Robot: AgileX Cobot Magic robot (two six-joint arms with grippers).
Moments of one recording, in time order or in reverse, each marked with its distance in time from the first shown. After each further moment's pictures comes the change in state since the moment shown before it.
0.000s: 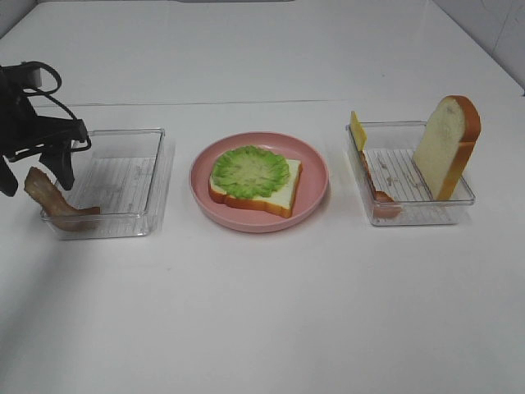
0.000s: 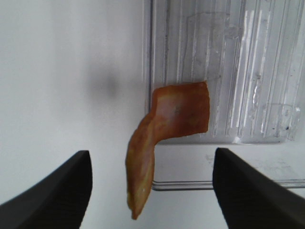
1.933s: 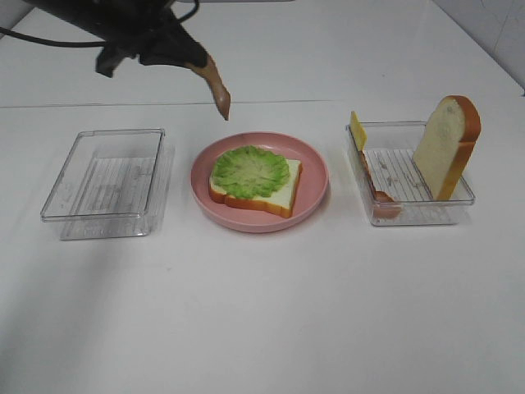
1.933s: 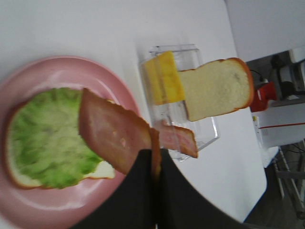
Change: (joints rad) left arm -0.172 0.002 -0.215 -0.896 -0.137 0.487; right arm 0.000 0.000 0.000 0.000 0.000 0.000
